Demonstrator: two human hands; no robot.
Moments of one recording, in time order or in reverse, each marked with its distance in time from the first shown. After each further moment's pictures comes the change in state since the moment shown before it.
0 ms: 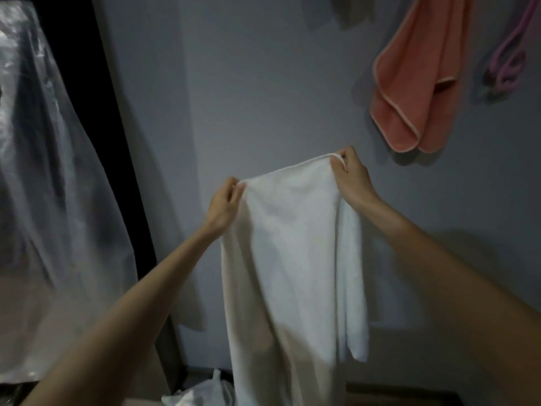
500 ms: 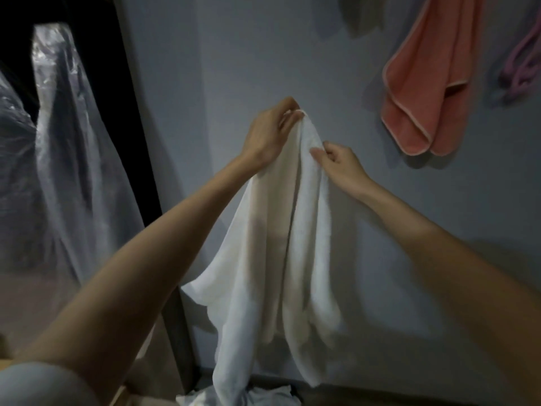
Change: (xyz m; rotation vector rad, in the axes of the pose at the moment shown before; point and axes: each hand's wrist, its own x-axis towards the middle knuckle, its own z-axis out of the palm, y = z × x) left_hand 0.055 0.146 -0.027 0.184 0.039 0.474; right_hand 0.010 -0.045 0.009 0.099 -0.188 -0.136
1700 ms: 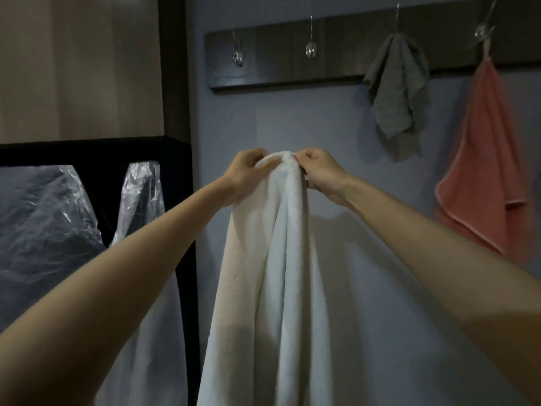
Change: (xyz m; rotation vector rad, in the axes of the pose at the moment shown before) left_hand 0.104 -0.087 -0.186 -0.161 -0.016 -0.118; right_hand 0.156 -0.207 0.066 0.310 -0.016 -0.107
